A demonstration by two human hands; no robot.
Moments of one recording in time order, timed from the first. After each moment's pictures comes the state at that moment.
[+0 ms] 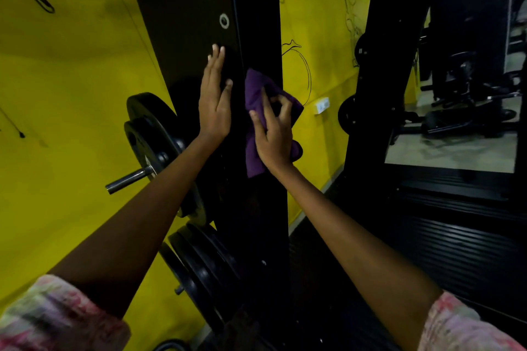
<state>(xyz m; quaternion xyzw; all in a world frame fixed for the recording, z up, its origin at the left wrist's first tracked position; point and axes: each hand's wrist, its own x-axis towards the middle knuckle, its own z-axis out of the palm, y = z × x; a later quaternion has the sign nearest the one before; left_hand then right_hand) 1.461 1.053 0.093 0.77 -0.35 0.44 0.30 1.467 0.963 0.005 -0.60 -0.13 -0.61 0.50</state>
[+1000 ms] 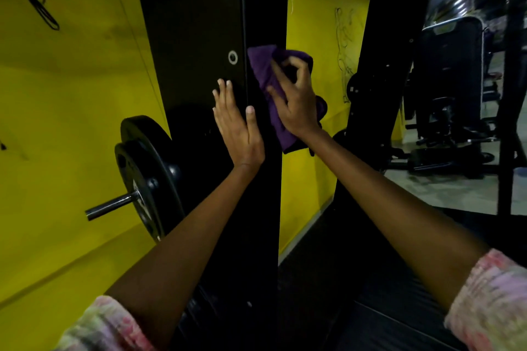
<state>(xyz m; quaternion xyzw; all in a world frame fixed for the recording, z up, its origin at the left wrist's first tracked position) 1.476 0.992 0.075 0.68 -0.22 0.58 0.39 1.514 0.876 0.104 -0.58 -0.27 -0.72 0.28</state>
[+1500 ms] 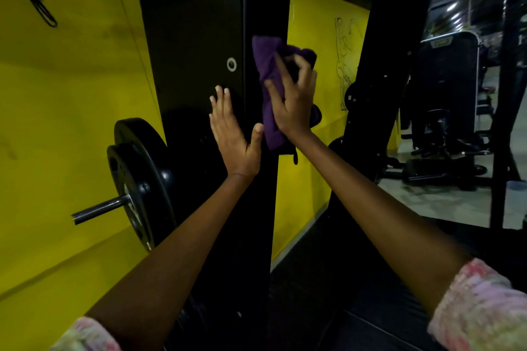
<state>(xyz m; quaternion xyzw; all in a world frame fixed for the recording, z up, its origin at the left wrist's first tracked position) 1.476 0.993 0.072 0.67 -0.24 0.59 0.36 1.514 0.885 0.121 -0.56 -0.19 -0.75 0.31</state>
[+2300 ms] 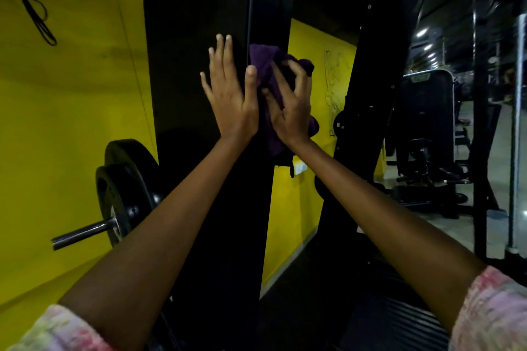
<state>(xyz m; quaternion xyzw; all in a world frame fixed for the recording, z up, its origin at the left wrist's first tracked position) 1.462 0.969 0.183 0.64 -0.25 0.63 0.36 1.497 0.876 0.158 -0.55 -0.22 -0.74 0.31</state>
